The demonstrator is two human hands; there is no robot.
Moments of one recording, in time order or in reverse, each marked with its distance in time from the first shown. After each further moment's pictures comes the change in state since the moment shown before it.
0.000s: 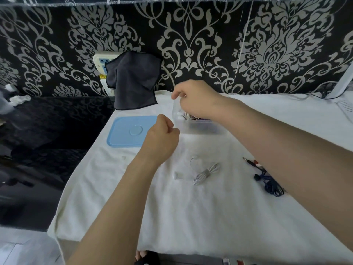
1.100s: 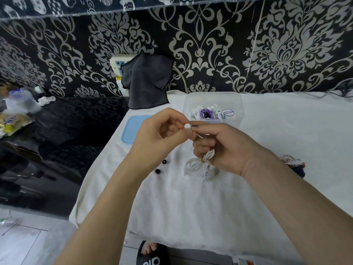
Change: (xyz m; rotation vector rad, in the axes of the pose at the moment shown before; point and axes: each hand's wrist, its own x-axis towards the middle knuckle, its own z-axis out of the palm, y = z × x) left_hand -0.051 0.006 -0.044 -0.370 -0.110 0.385; right_hand -0.091 0.015 0.037 1.788 -0.404 0.477
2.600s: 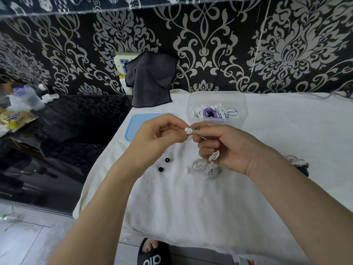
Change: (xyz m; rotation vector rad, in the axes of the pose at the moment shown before) left_hand -0.006 -0.006 -0.015 -0.104 -0.058 -0.097; right_hand -0.005 0.000 0.005 -0.168 0.037 -0.010
